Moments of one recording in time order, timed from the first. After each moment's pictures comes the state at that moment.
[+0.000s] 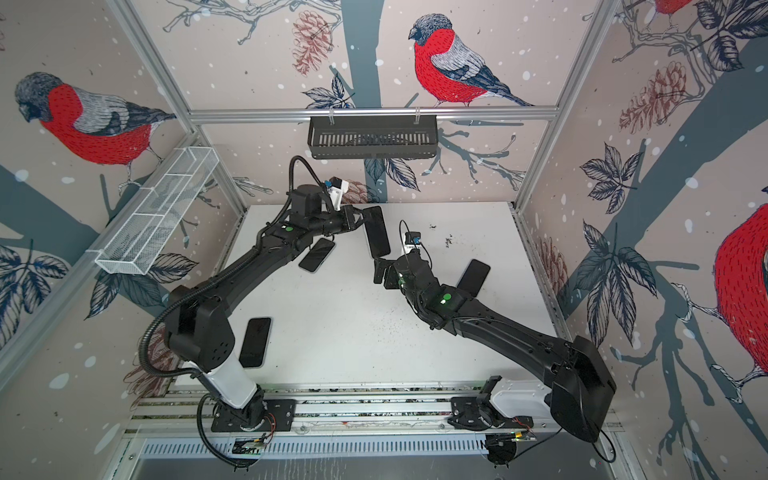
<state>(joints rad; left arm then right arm) -0.41 1.71 1.51 -0.15 0.54 -0.60 0.85 1.25 0.92 -0.08 0.34 0.57</state>
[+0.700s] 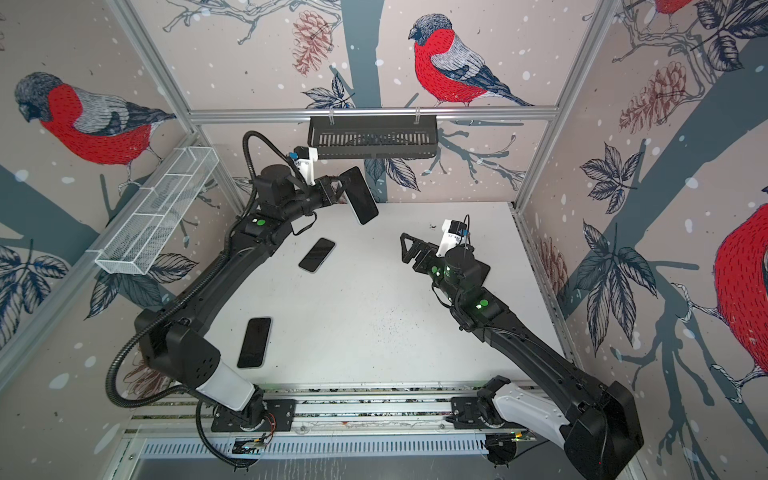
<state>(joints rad) -0.37 1.60 1.60 -0.07 0.41 -0.63 0.59 1.05 0.78 0.16 0.06 0.74</state>
